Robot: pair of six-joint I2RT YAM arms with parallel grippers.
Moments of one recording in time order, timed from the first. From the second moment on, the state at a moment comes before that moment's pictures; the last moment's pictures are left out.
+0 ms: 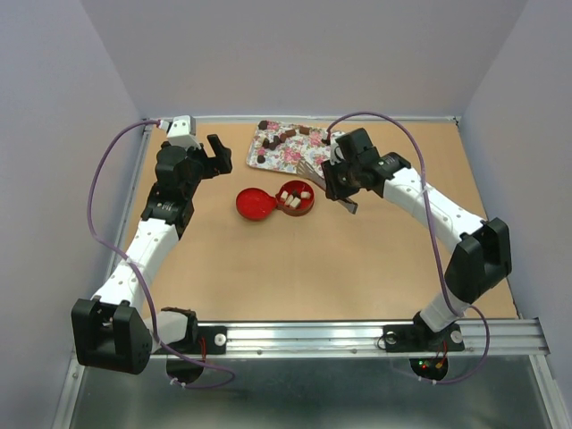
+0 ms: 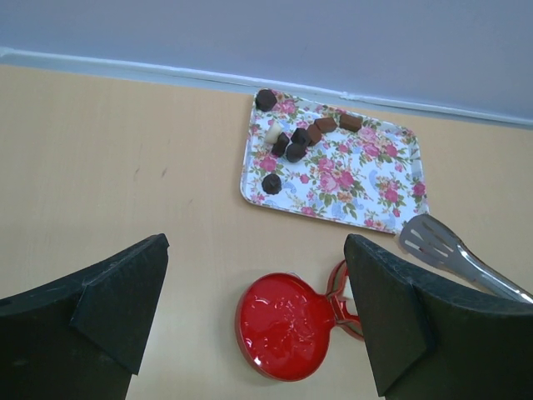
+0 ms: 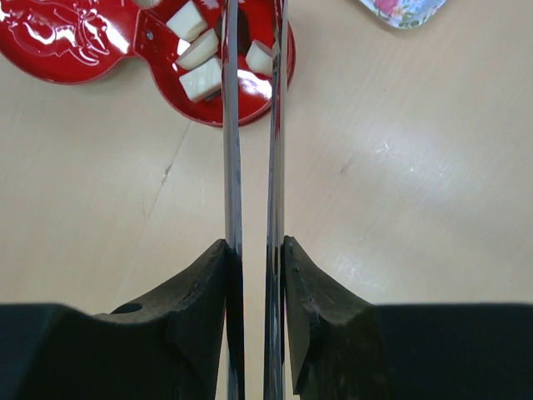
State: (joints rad) left arm -0.18 1.16 0.92 0.08 -0.01 -0.28; right arm 0.55 1.64 1.46 -0.69 -0.06 0.11
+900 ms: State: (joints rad) left arm -0.18 1.16 0.92 0.07 -0.01 -0.28; right arm 0.55 1.65 1.42 -0.69 -0.11 0.12
